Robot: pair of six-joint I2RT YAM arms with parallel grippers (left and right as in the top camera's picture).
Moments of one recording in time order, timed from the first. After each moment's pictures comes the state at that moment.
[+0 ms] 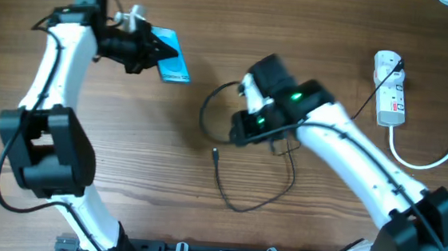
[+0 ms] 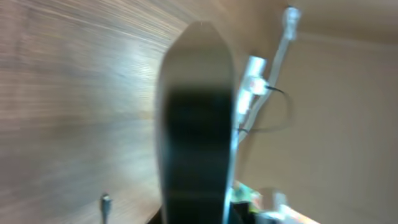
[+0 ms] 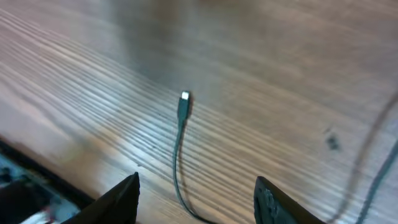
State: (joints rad) left arm 0.11 1.97 1.65 -1.05 0.97 -0.35; right arm 0.64 1.67 1.32 -0.96 -0.25 0.34
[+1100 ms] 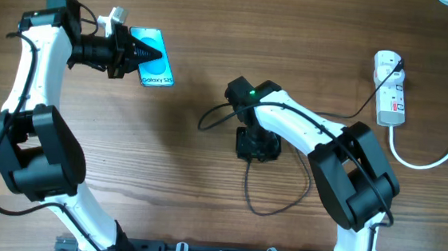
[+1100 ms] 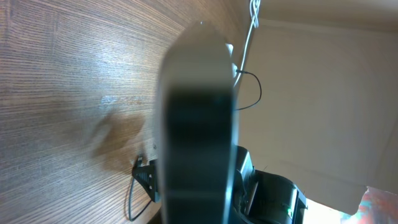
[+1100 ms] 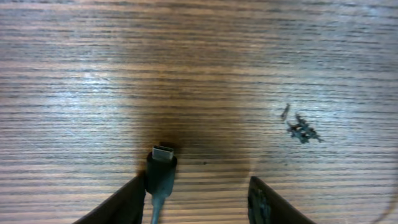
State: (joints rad) left arm 0.22 1.97 1.65 -1.21 1.10 -0.12; right arm 0.65 2.04 1.34 -1.06 -0.09 0.62
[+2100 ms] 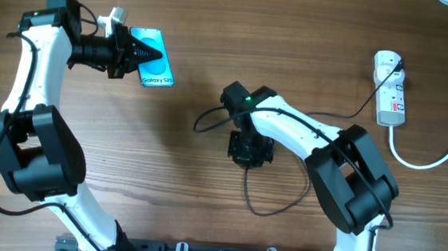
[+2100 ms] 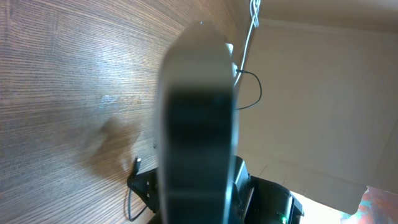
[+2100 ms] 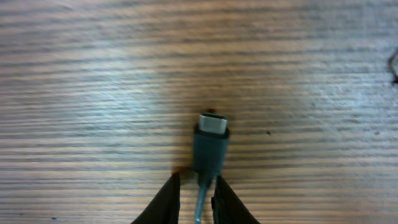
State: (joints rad) left arm 0.22 1.97 1.65 -1.21 1.10 -0.12; right arm 0.68 2.03 1.31 -1.01 -0.20 0.73
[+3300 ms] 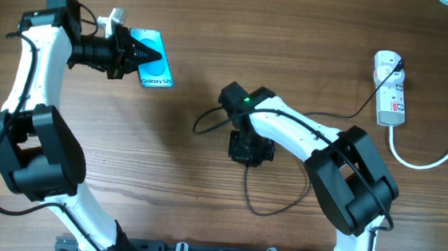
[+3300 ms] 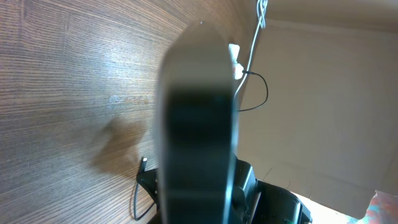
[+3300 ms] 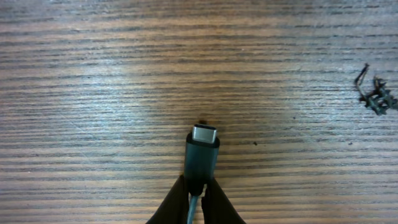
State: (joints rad) left arm 0.22 1.97 1.65 -1.21 1.08 -0.12; right arm 0.69 2.03 1.31 -1.01 -0.13 0.71
